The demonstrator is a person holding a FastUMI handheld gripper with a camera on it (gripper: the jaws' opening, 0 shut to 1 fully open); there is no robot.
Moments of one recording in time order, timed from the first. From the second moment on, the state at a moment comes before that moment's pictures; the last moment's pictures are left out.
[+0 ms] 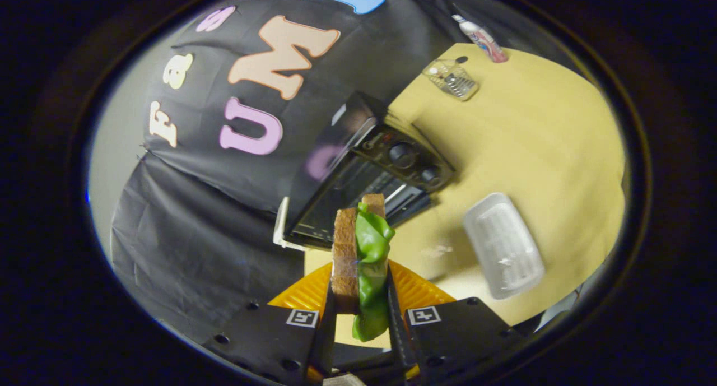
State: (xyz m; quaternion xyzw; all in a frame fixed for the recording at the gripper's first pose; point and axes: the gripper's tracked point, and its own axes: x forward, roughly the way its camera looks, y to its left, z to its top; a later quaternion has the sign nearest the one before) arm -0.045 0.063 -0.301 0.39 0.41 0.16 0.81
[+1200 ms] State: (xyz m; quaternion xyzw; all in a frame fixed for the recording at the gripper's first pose) arm 0.097 0.155 -0.393 0.47 0.31 0.07 0.82
